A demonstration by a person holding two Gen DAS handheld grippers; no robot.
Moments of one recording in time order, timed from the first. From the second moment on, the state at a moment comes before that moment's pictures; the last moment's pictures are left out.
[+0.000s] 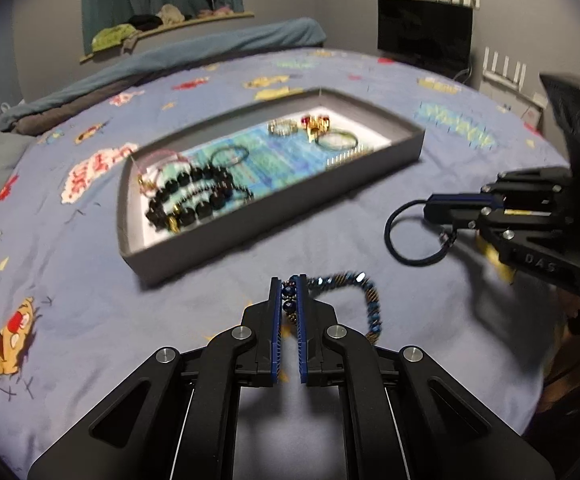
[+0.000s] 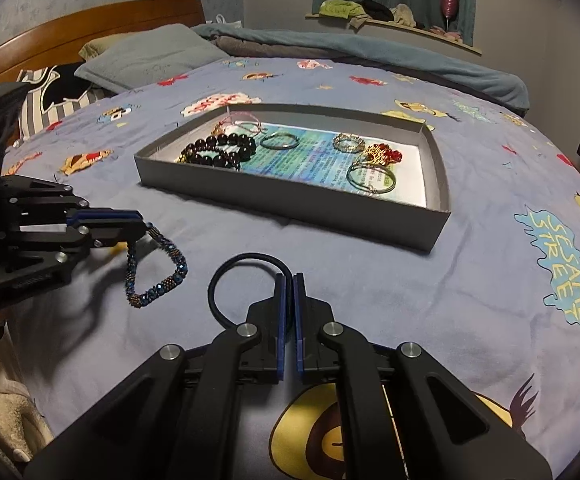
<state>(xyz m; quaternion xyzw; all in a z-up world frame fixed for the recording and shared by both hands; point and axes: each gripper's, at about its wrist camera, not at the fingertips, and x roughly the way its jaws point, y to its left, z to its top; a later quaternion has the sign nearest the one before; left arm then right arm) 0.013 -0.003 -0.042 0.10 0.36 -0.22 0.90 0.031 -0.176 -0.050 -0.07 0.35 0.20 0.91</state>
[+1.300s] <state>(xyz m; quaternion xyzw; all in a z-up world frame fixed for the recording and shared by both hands) 0.149 -0.039 -0.013 0.05 0.37 -0.26 0.89 0.162 -0.184 -0.020 0.00 0.33 0.15 0.93</state>
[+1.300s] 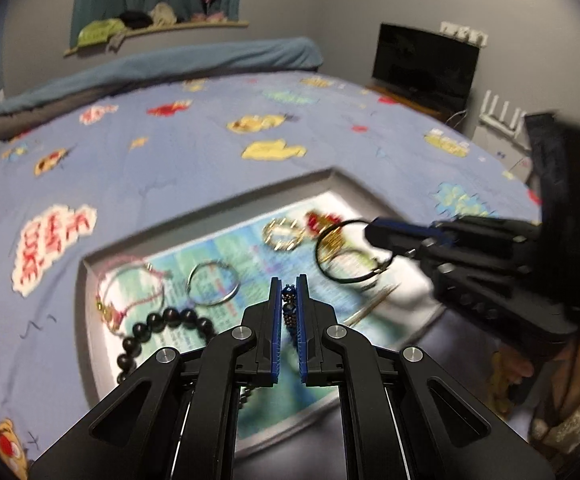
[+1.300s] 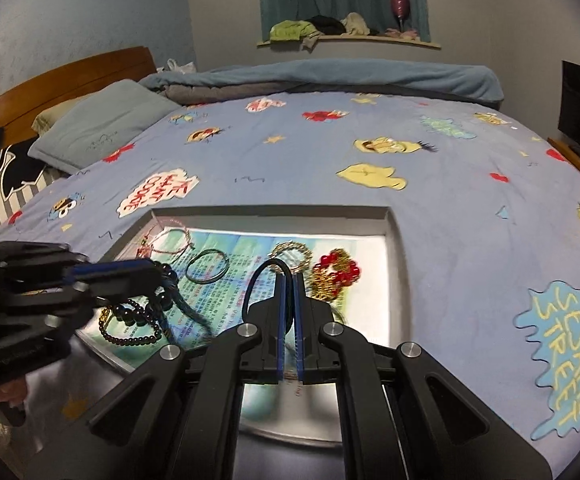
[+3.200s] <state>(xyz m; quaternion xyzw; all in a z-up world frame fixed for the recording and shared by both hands) 0.100 -0.003 0.016 0.06 0.37 -0.16 0.91 0.119 -0.207 0.040 0.05 0.33 0.14 0.93</state>
